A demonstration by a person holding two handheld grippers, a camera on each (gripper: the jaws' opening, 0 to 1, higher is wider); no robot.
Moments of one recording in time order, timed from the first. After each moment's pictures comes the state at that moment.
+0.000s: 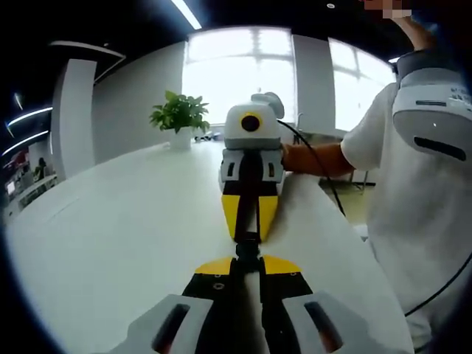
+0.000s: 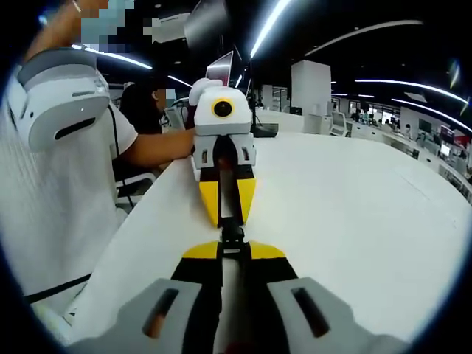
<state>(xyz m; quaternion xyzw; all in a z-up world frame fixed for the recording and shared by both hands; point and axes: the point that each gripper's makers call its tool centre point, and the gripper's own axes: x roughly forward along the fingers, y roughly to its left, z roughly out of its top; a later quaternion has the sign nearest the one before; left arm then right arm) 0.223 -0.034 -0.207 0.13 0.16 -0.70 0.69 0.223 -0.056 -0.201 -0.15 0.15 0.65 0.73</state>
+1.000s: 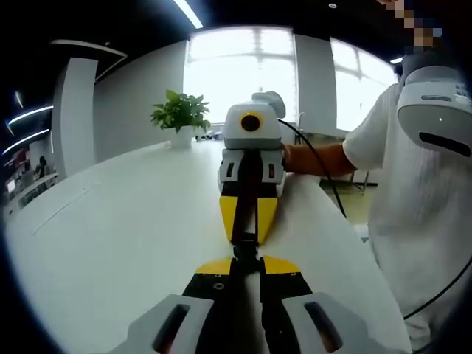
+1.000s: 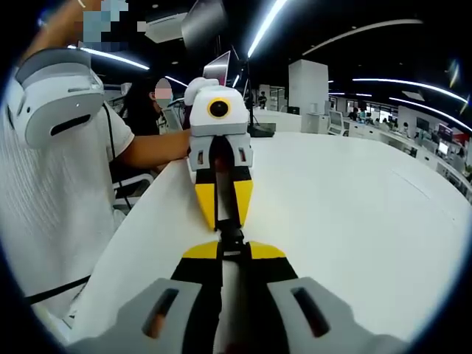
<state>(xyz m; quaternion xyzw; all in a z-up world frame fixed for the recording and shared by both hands) 0.223 -0.037 -0.206 0.13 0.17 -0.69 0.69 0.227 -0.054 -0.200 -0.15 0.15 0.64 0.74</state>
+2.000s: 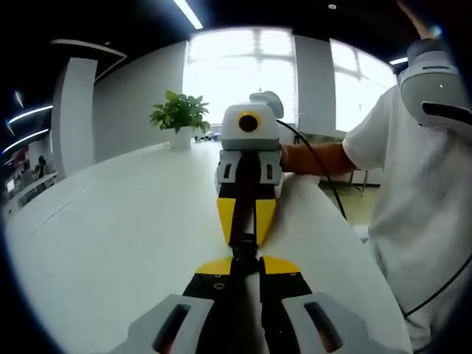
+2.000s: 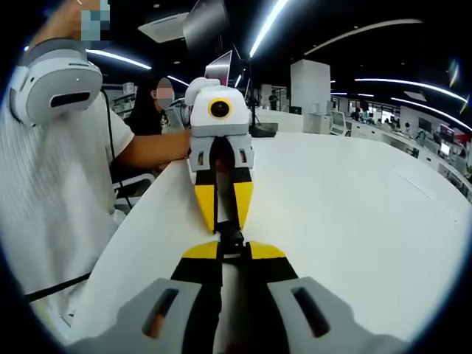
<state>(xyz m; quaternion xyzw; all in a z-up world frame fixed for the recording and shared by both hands) 0.221 -0.038 -0.203 0.13 0.17 -0.70 0.69 0.227 -0.050 -0.201 -0.15 0.15 0.65 0.73</state>
